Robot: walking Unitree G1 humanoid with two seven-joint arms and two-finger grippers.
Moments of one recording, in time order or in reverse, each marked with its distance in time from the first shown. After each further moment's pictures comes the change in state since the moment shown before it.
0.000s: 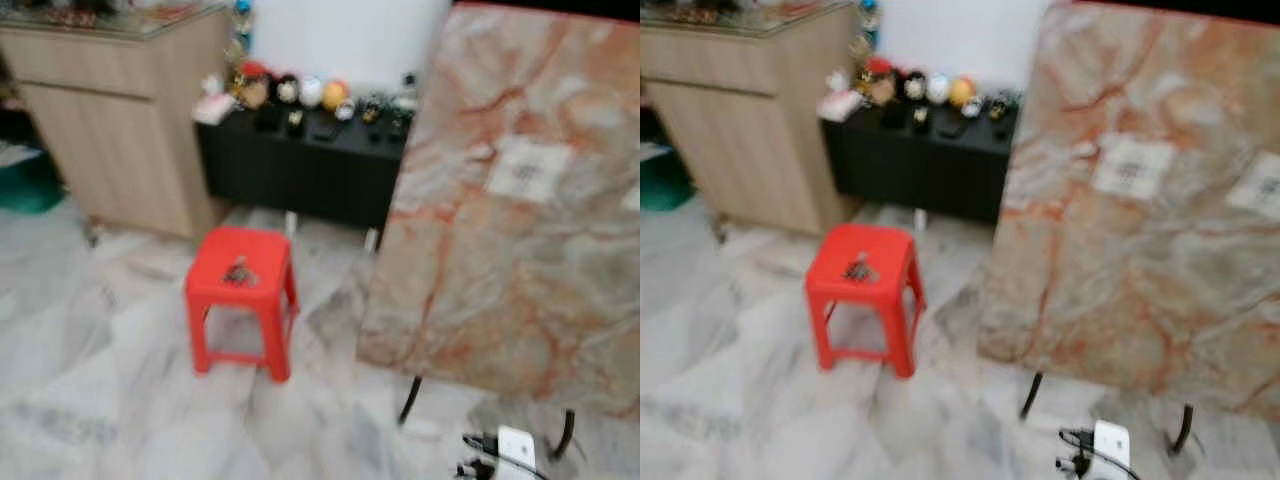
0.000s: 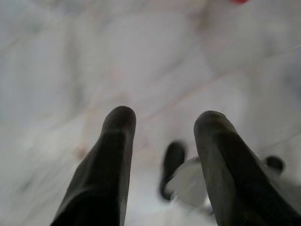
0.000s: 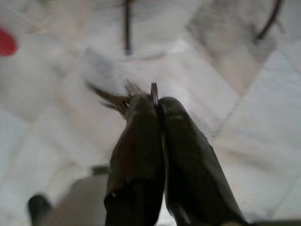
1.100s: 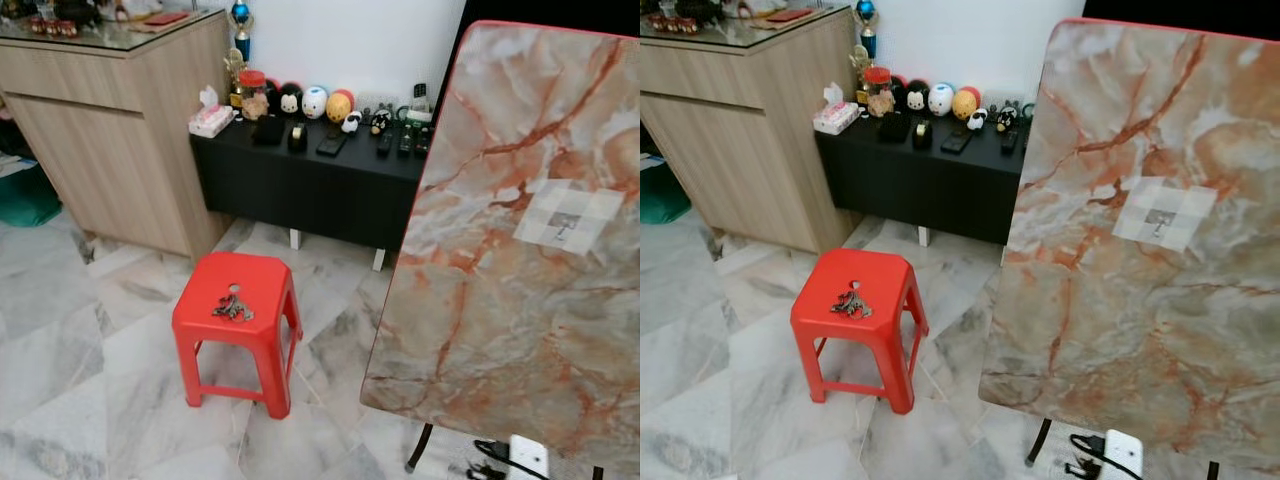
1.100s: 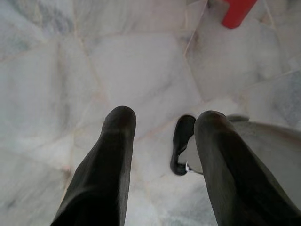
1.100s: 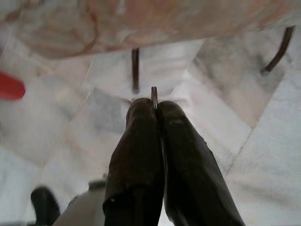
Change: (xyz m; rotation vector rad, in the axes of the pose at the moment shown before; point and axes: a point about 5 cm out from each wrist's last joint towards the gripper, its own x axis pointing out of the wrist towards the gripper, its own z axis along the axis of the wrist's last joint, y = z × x) left arm -0.007 0.005 -0.015 0.009 0.015 -0.003; right arm 0.000 -0.005 0.006 0.104 -0.043 -0.049
